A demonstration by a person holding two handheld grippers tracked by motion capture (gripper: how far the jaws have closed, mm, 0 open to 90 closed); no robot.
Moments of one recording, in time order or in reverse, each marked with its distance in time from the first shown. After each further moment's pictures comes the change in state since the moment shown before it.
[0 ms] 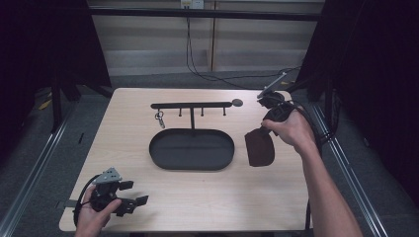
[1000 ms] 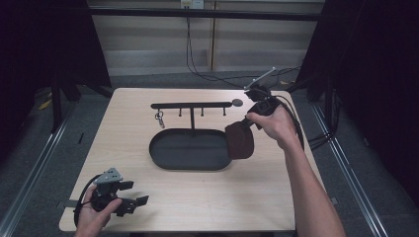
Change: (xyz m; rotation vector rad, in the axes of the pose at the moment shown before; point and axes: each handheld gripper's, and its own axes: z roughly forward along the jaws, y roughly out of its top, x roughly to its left) left arm 0.000 0.000 0.002 0.018 0.014 0.005; right arm 0.021 0.027 0.006 -0.115 0.151 -0.001
